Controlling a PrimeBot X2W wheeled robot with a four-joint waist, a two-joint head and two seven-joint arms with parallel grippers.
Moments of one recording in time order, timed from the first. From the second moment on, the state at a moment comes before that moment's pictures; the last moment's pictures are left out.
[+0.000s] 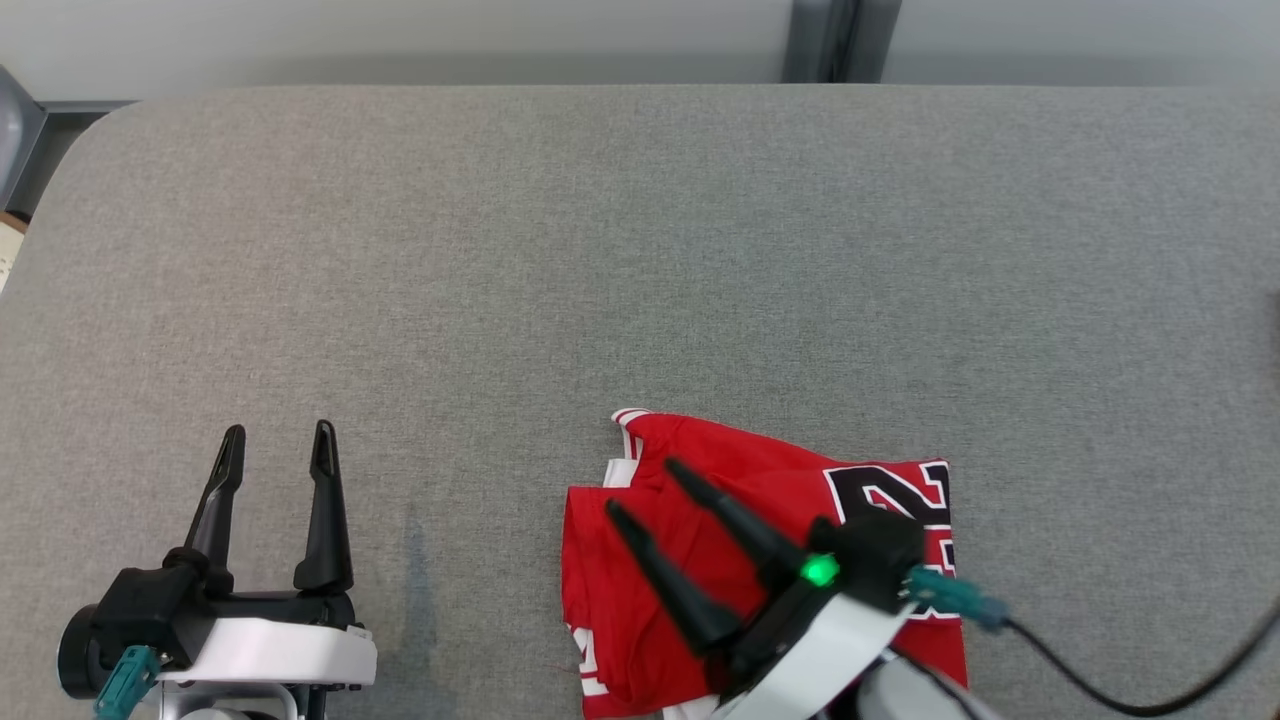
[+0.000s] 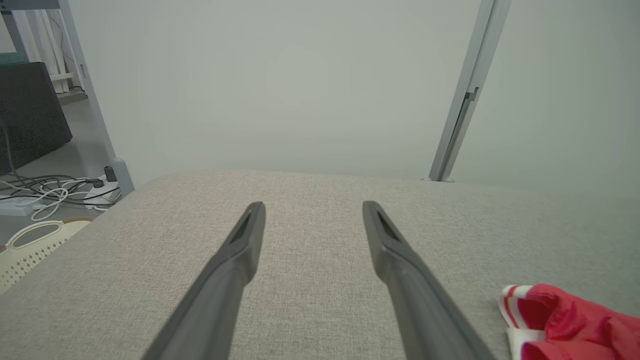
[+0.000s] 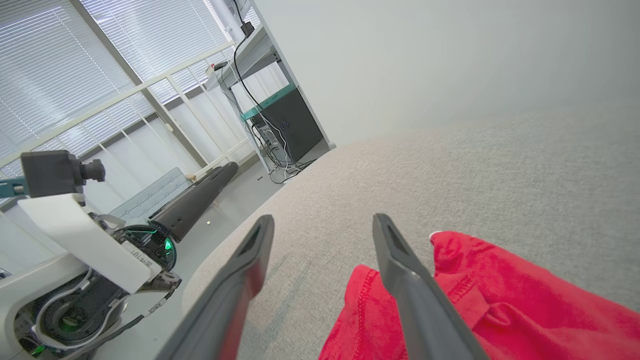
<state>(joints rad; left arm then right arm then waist) -0.01 0.16 -0.08 0.03 -0.31 0.09 -0.26 -0.31 -0.05 0.77 0.22 0.60 0.13 -0.22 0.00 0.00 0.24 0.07</state>
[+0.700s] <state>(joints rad) 0.03 0.17 -0.05 0.02 -0.29 0.10 -0.26 -0.06 -0.17 -0.01 0.02 0.32 0.13 -0.19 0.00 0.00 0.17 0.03</state>
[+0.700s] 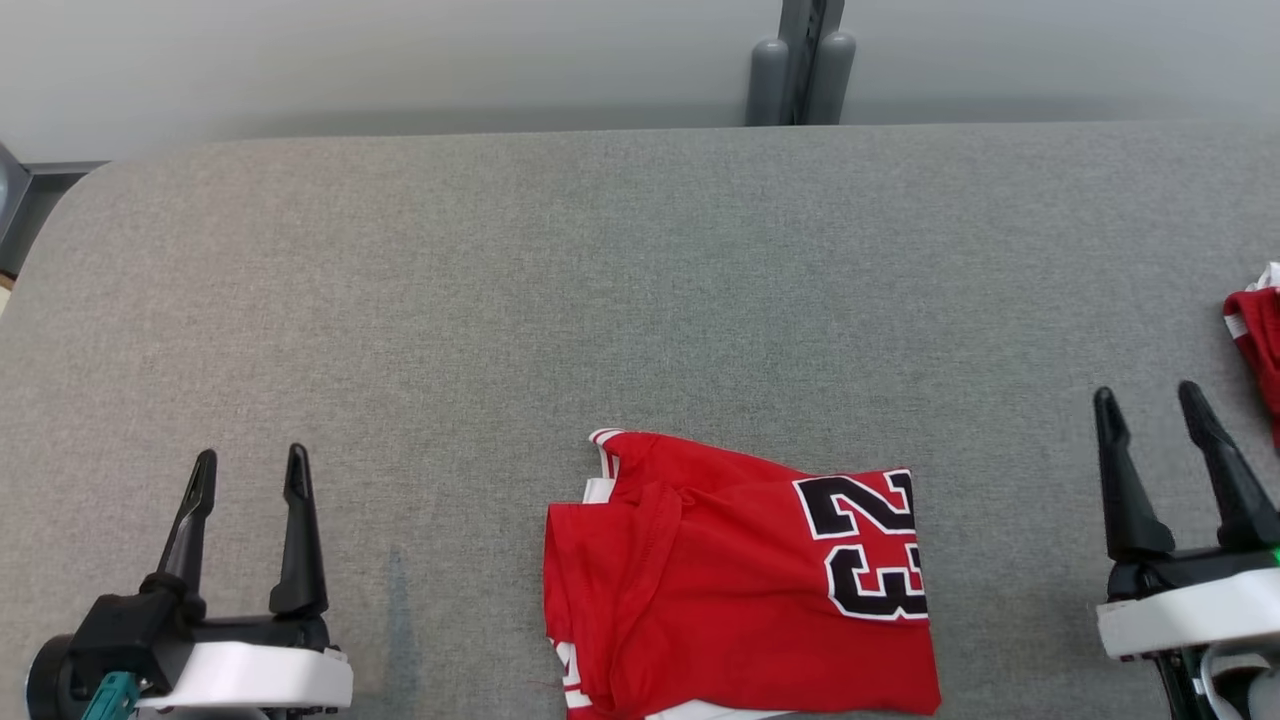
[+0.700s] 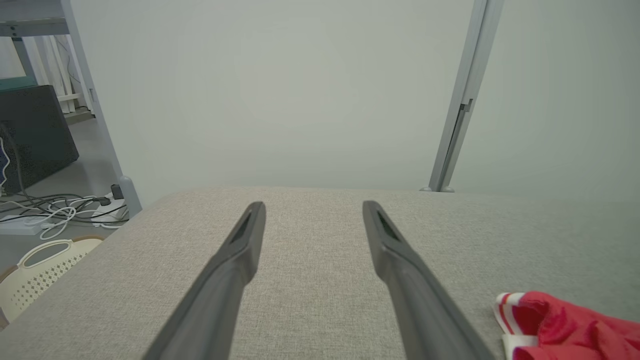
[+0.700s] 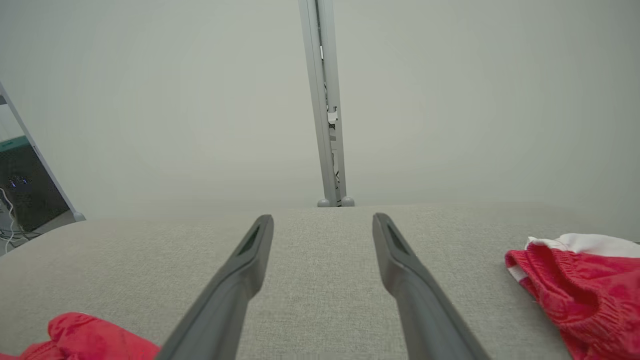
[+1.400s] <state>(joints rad) 0.20 0.21 -0.04 -0.03 -0.29 0.14 -0.20 0.05 -0.19 0.02 0.05 0.27 0.13 -0.10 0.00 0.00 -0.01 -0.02</state>
